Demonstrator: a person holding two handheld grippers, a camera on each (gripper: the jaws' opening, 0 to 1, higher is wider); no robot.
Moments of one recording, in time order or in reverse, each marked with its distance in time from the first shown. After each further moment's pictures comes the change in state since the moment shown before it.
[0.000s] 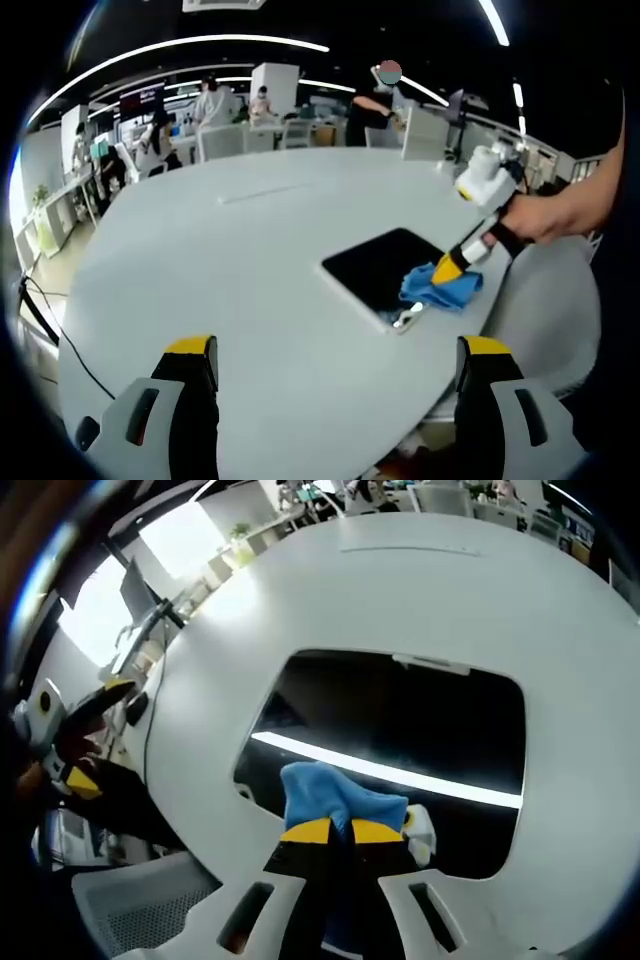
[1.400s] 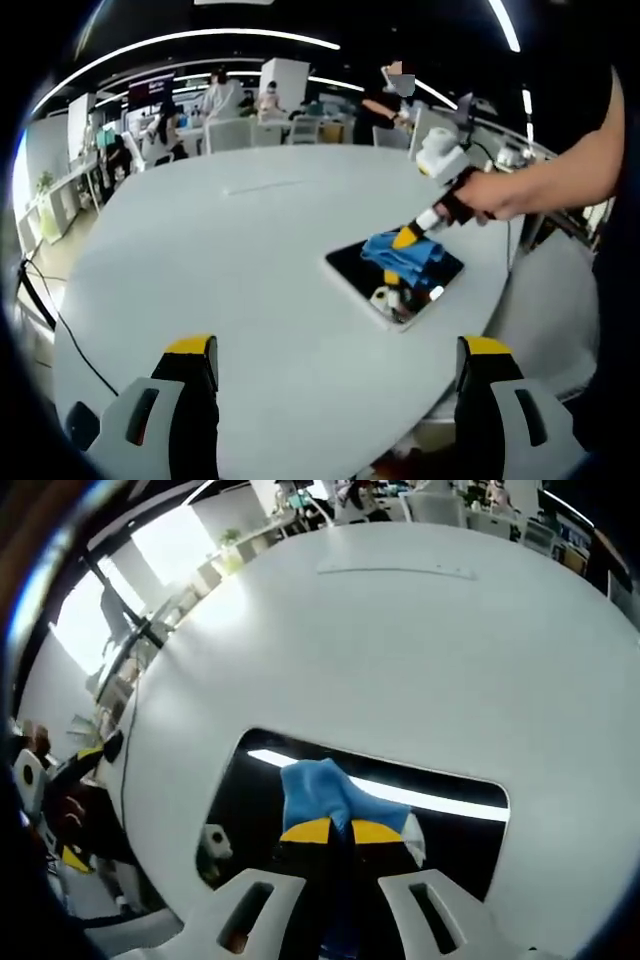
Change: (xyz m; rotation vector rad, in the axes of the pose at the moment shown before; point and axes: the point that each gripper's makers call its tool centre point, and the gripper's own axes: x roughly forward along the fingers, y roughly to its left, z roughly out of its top) left arm 0.002 0.005 -0.007 -0.046 0.008 0.015; right arm 0.029 -0.039 0.087 -0.006 -0.030 -0.055
